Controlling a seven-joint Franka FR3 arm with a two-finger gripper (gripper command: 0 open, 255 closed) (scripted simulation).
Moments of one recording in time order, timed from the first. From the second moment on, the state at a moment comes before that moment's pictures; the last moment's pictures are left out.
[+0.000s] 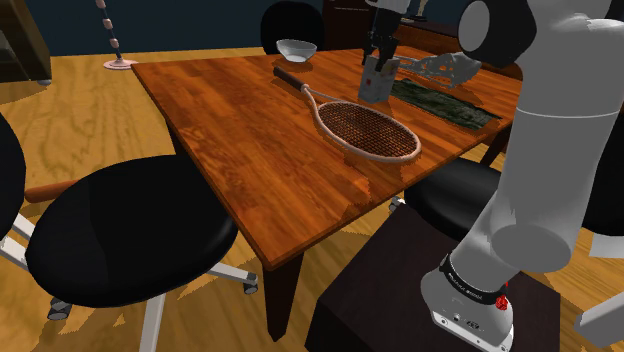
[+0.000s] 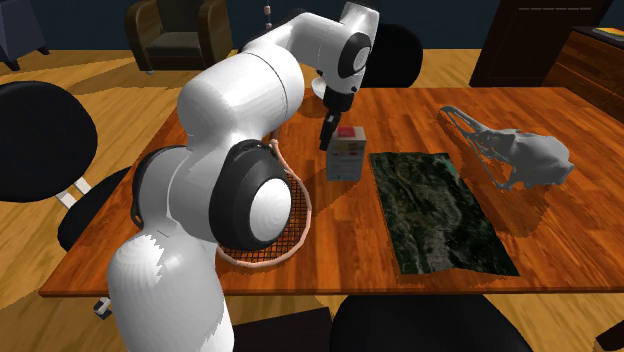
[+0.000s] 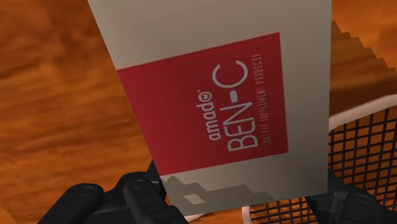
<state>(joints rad) 0.04 0.34 -0.78 -1.37 0.39 1.50 -1.81</state>
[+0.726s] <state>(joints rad) 0.00 0.37 -0.78 -1.23 0.42 1.39 -1.80</state>
